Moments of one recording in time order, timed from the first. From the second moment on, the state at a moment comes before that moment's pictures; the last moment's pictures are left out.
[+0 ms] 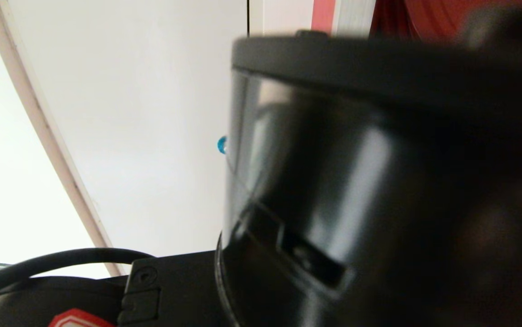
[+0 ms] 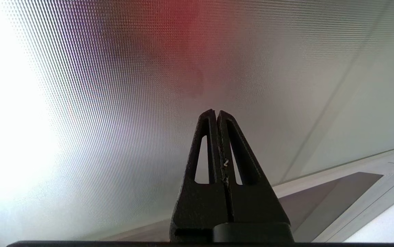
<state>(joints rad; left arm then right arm) -1.35 1.69 -1.27 -0.41 -0.09 -0.08 0.00 0.00 0.00 0.01 0.02 -0.08</state>
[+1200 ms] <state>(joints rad) -0.42 1.03 -0.82 -0.37 0.04 -0.09 0.00 0.00 0.00 0.01 0.02 -0.08</state>
